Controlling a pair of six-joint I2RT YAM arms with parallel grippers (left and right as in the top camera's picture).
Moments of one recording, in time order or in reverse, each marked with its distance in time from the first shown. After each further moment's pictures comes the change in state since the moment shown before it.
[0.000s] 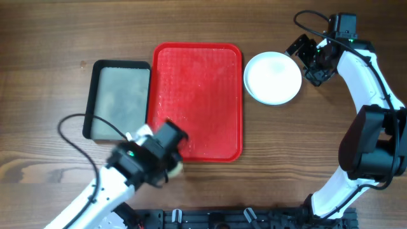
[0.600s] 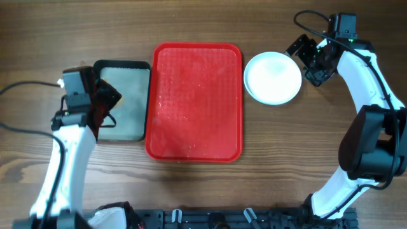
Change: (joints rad) left arm 0.830 0.274 0.074 0.612 0.041 0.726; right arm 0.000 0.000 0.000 0.000 0.000 0.000
